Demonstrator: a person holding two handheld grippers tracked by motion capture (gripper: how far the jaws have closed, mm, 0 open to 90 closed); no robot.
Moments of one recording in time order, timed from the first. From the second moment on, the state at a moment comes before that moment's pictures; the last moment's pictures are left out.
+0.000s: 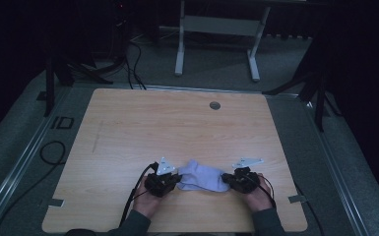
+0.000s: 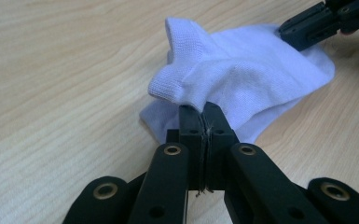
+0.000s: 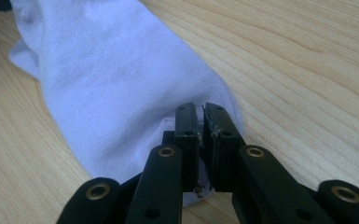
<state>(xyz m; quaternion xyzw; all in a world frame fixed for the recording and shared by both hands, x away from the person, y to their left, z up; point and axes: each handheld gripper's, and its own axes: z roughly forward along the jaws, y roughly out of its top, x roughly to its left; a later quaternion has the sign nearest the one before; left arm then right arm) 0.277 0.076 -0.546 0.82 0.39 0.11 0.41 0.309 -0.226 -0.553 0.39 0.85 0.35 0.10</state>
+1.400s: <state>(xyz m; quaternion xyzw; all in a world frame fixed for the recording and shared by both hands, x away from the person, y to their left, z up) 0.275 0.083 -0.558 0.83 0.41 0.10 0.36 0.312 -0.227 -0.556 0.42 0.83 0.36 0.10</state>
